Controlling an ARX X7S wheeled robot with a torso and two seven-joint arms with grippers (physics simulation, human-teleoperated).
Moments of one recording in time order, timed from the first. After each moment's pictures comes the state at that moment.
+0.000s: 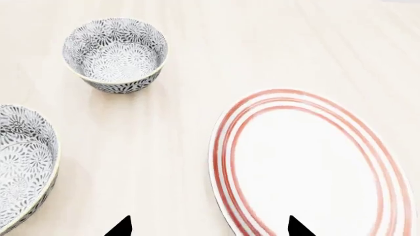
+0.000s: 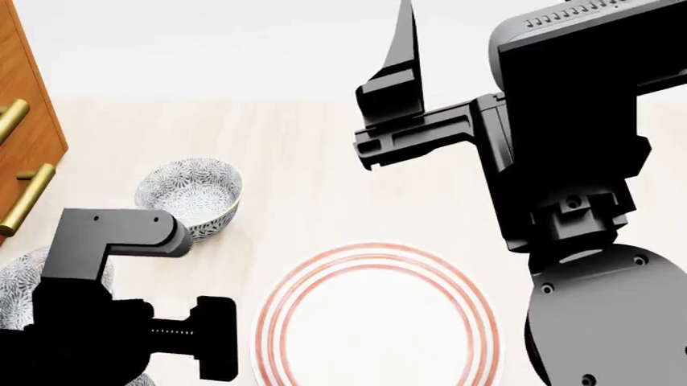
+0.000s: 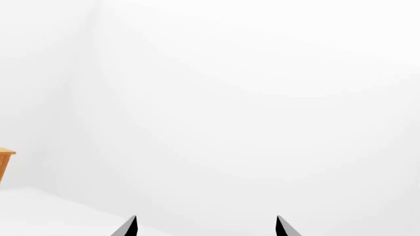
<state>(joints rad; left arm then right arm) -0.74 -0.25 0.11 0.18 -1.46 -1.38 -1.02 0.87 0.37 -0.16 -0.62 0.33 0.93 0.09</state>
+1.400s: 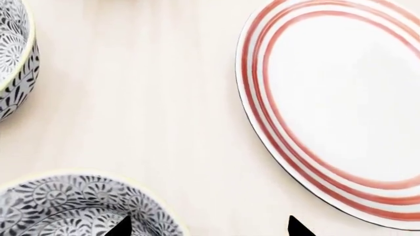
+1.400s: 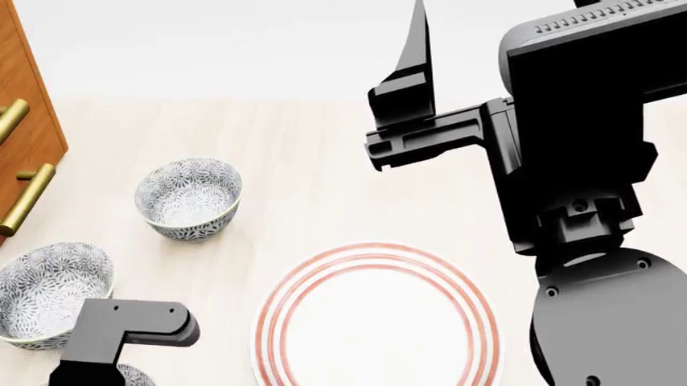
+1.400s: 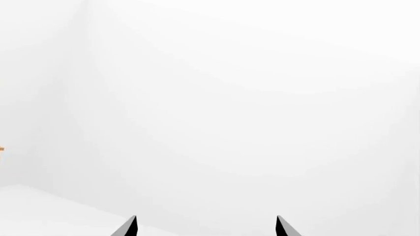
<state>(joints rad) -0.56 -0.33 0.22 0.16 -1.43 -1.29 -0.97 0.86 0.39 -0.16 -0.61 0.34 0.91 0.11</state>
